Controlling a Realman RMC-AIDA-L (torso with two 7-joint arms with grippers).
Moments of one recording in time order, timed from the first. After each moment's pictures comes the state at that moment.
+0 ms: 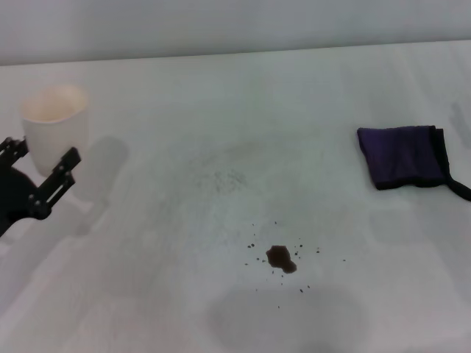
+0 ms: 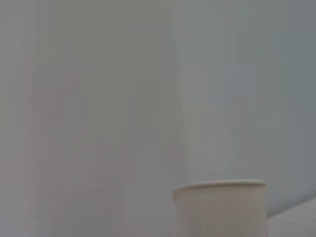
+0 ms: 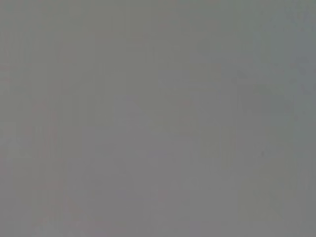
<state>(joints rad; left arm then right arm) -0.21 -2.08 1.18 0.43 -2.17 -1.32 2.54 0.32 2.01 2.25 0.07 -0.48 1.35 -2.69</state>
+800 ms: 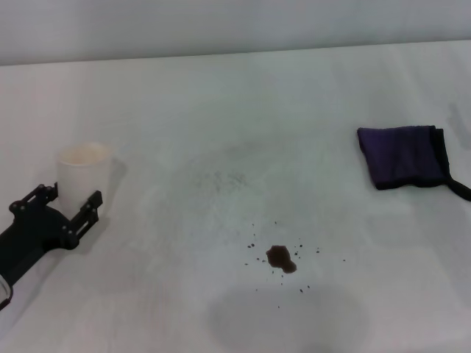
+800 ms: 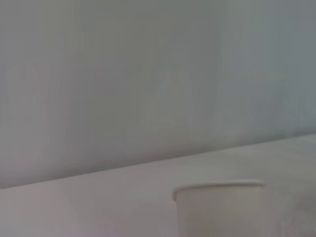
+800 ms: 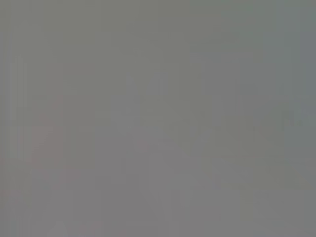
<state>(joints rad) -0.34 -2.08 1.19 0.14 -2.21 -1.14 2.62 0.31 2.01 2.25 0.07 -0.49 1.39 -2.71</state>
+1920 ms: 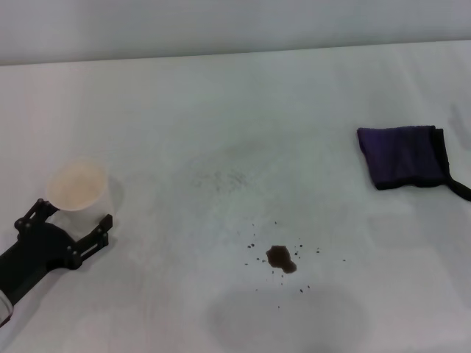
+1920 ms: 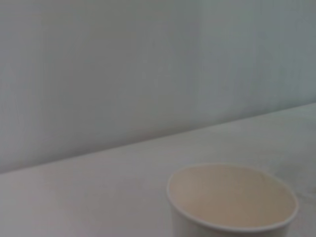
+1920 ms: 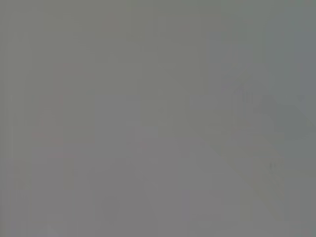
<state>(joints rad) -0.32 -2.09 1.19 0.12 -2.17 -1.15 2.68 0.31 2.01 2.25 0.07 -0.49 1.39 -2.71</state>
